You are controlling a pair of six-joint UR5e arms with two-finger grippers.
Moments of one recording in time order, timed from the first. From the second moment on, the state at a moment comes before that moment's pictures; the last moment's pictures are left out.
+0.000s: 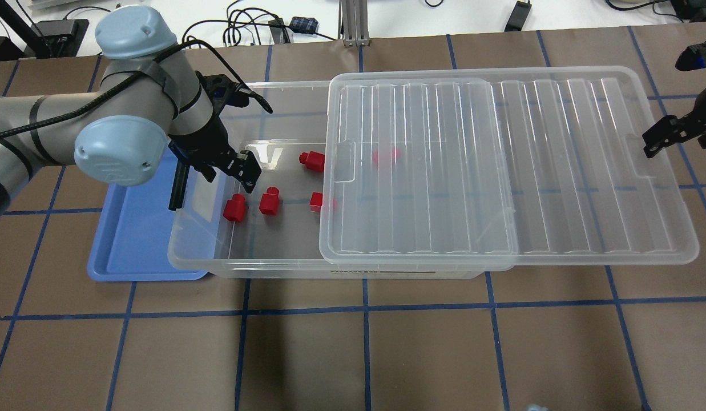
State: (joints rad) left arm -1.58 -1.73 -1.78 -1.28 1.54 0.34; right arm 1.04 -1.43 1.80 -2.04 -1.60 -0.63
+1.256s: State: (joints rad) left arm -1.63 -1.88 -1.88 -0.99 1.54 0.38; right arm 1.12 -1.55 1.41 -1.48 -1.60 -0.45
